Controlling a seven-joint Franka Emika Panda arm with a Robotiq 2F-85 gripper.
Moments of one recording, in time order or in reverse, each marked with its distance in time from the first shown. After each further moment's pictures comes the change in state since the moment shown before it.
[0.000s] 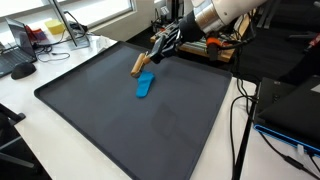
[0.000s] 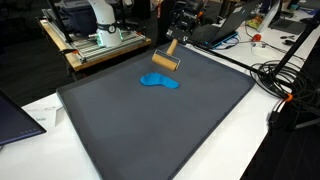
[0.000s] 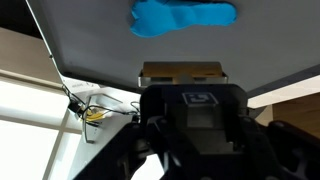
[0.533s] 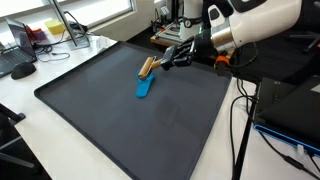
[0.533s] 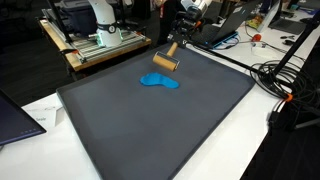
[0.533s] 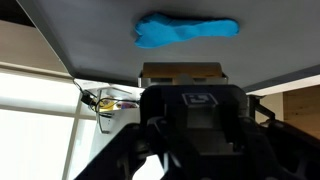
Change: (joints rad) arm 0.110 0.140 0.007 0.048 -0.060 -0.126 0.225
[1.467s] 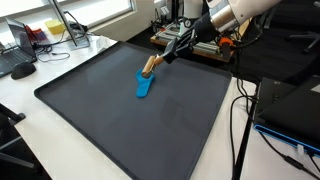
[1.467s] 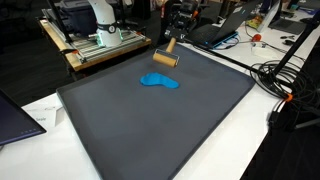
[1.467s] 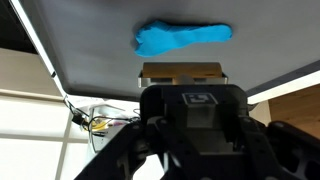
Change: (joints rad) arm -0.038 -0.180 0.009 -0.156 0.051 0.161 -0.024
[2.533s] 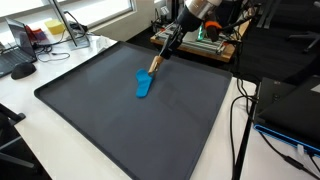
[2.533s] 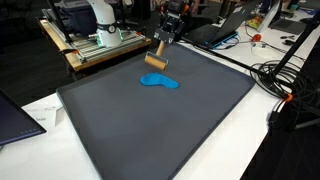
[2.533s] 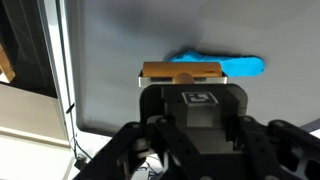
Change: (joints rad) arm -0.160 -0.202 -0.014 -0.202 0.247 0.263 -0.280
